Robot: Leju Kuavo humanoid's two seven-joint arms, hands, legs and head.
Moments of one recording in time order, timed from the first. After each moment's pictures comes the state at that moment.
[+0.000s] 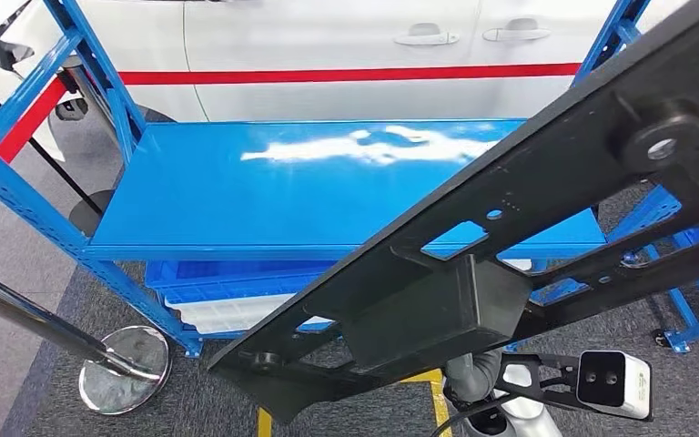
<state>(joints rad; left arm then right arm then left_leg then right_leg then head) -0.06 -0.02 1.12 -0.22 -0.73 -0.02 -0.16 -0.16 -0.06 0.45 -1.91 -0.28 0.51 -0.62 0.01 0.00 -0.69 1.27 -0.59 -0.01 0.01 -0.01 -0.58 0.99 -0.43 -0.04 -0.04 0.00</state>
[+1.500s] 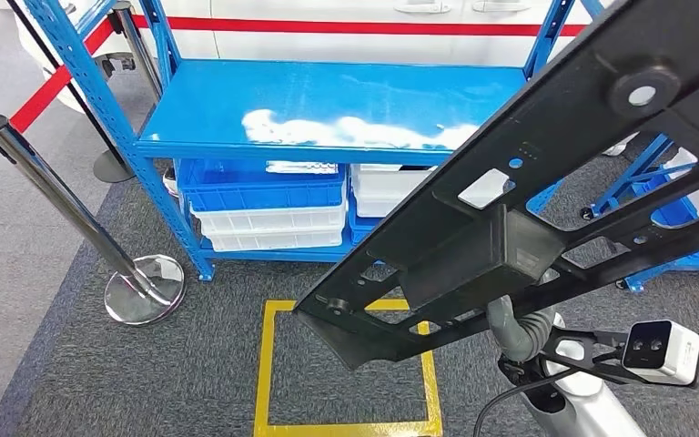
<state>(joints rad) -0.08 -0.03 1.11 -0.22 -0.80 0.03 -0.15 -0.23 -0.37 0.46 -1.91 -0.40 0.30 -0.62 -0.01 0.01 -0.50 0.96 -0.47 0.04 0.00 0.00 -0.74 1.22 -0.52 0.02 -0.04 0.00</state>
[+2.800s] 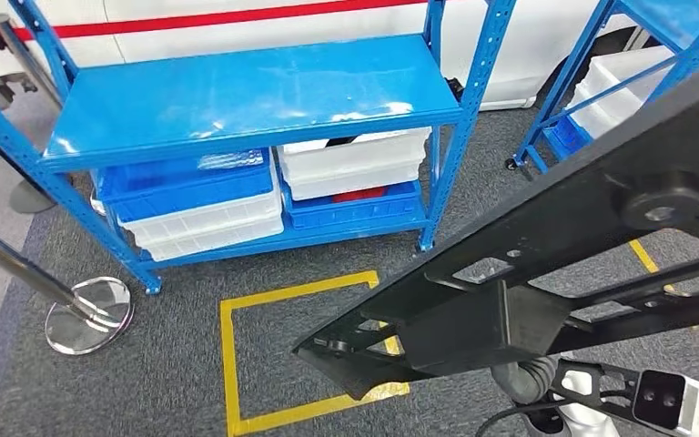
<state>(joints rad) -0.06 -0.03 1.13 -0.22 -0.82 0.14 -0.06 -0.07 -0.18 0.23 -1.97 -0.19 0.60 -0.62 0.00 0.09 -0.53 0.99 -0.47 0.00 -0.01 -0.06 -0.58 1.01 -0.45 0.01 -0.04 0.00</state>
